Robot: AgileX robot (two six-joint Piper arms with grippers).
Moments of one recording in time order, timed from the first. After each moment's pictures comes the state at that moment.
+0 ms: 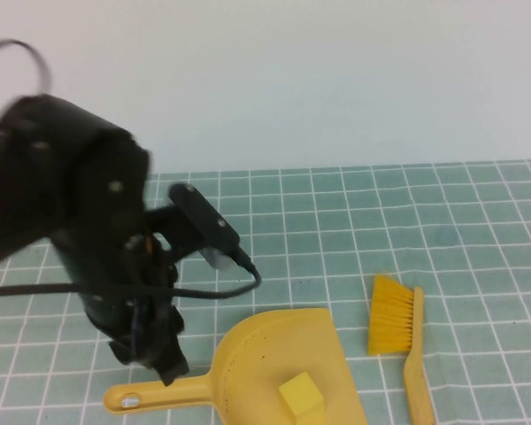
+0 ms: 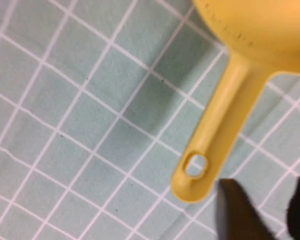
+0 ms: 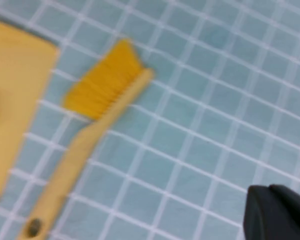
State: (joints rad) right arm 0.49 0.98 -0.86 -0.23 0.89 0.09; left arm -0.61 1.50 -1.24 0.05 1.32 0.27
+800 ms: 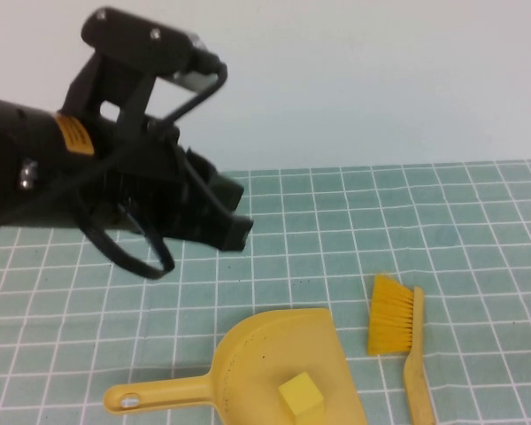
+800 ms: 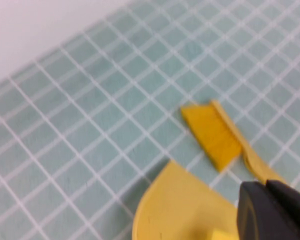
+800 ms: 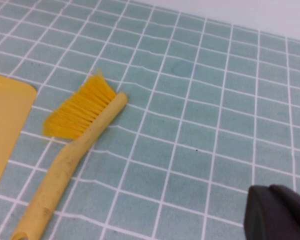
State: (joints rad) right arm 0.49 0.42 -0.33 -0.45 0.58 0.40; left arm -0.61 1.24 -1.24 -0.24 0.72 0.13
